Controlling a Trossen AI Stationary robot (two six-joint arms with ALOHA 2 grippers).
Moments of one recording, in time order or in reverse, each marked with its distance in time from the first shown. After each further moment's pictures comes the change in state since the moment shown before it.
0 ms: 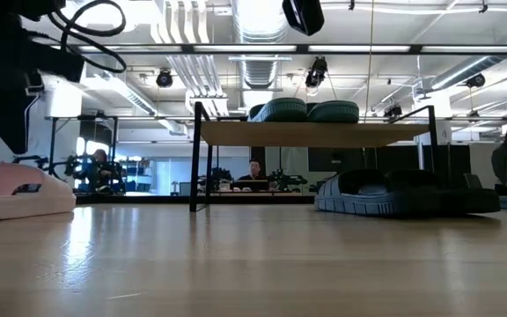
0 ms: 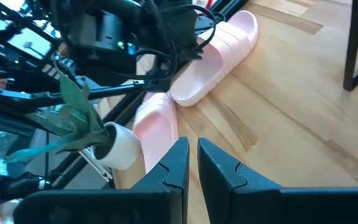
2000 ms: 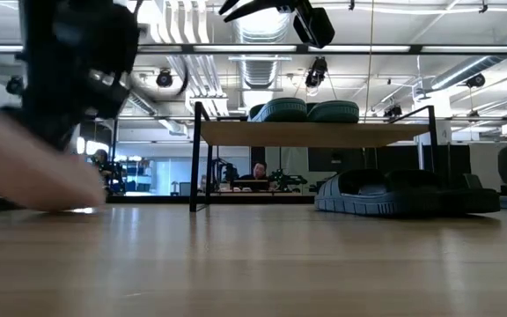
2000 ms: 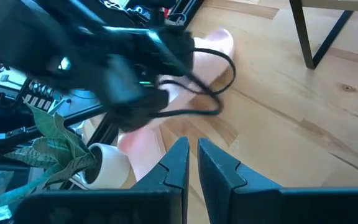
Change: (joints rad) left arm 0.186 0.321 0.141 -0.055 -0.097 0.488; right arm -0.038 0.001 0.000 -0.078 0.027 0.185
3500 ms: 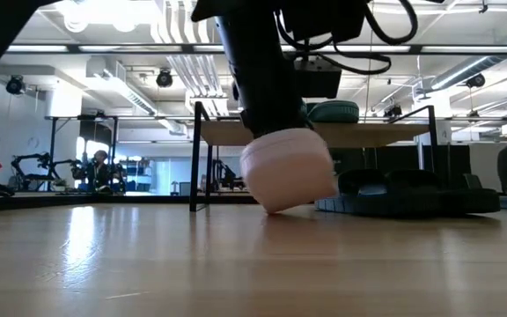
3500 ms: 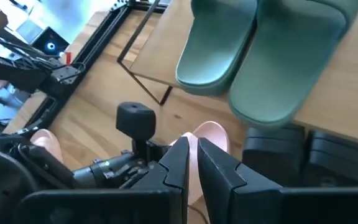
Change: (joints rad) left arm 0.047 0.721 0.877 0.411 -0.370 0.270; right arm 0.066 -0.390 0.000 -0.729 0.333 0.136
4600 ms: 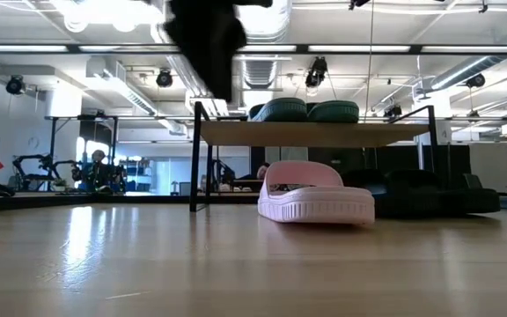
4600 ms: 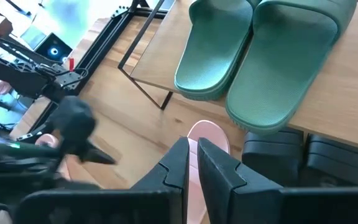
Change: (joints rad) left arm -0.064 -0.333 -0.082 -0.248 0.541 0.204; right arm -0.002 -0.020 0.000 -0.004 0.009 0.000
